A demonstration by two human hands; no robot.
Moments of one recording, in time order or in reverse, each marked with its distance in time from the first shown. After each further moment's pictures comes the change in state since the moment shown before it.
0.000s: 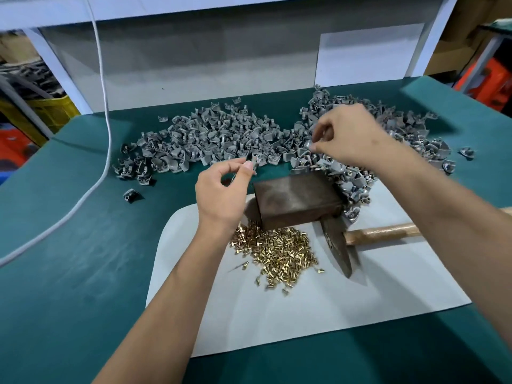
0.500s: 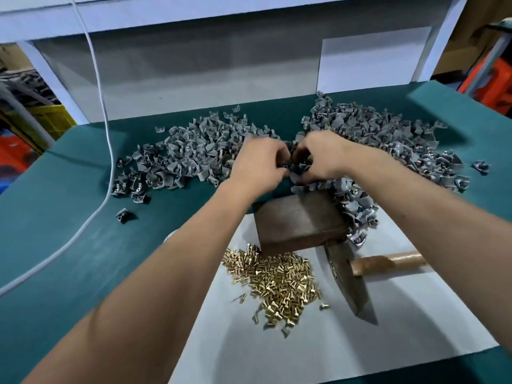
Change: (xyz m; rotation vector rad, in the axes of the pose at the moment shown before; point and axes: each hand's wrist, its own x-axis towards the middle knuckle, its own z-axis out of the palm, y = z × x) left_hand 0.094 0.024 0.068 0.780 -0.499 0.371; right_hand 0.052 -0.004 0.032 -0.148 -0.317 -0.085
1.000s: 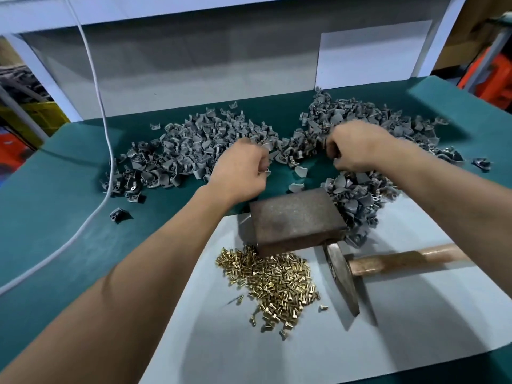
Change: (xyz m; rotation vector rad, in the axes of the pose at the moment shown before) left_hand -0.009 -0.035 0.003 0.082 -0.012 0.067; right_hand -0.010 0.048 -0.009 -0.223 0.029 0.105
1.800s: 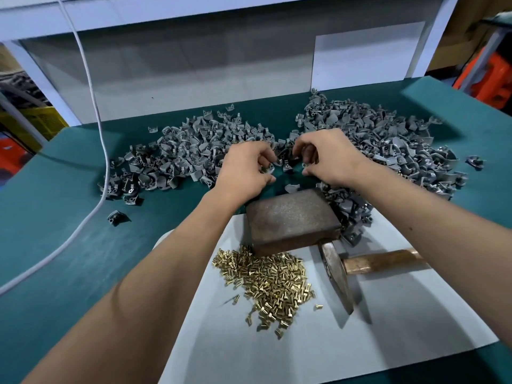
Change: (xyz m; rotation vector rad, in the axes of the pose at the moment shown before) left_hand 0.002 0.014 0.007 -0.326 0.054 -0.154; right_hand -0.007 -0.027 0.026 0.522 0.226 -0.105
